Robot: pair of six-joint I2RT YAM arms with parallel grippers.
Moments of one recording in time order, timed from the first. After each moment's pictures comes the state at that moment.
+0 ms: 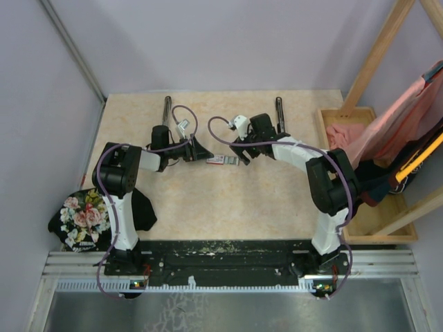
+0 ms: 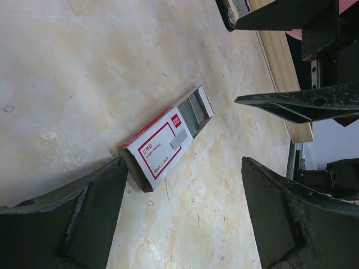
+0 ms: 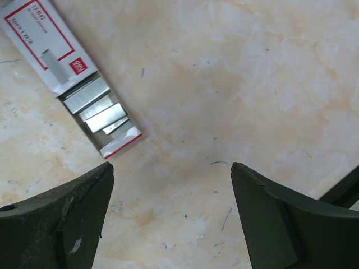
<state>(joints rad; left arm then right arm) -0.21 2.09 1.00 0.65 0.93 -0.55 0.46 1.85 1.24 -0.20 -0.19 -0.40</state>
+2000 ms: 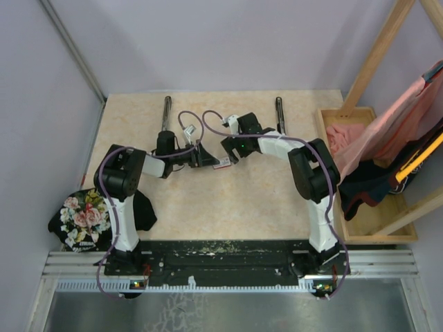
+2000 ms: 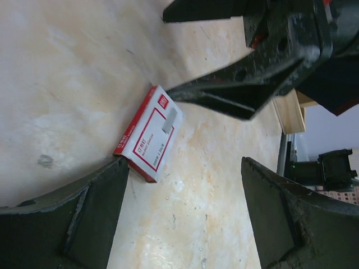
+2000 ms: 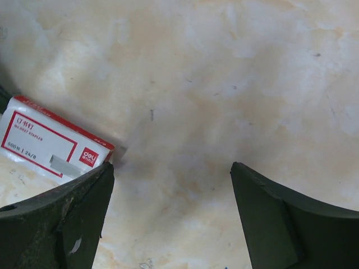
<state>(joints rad) -0.28 2.06 0.92 0.73 0.91 -0.59 0.51 2.07 1.44 -0.28 -0.13 -0.18</state>
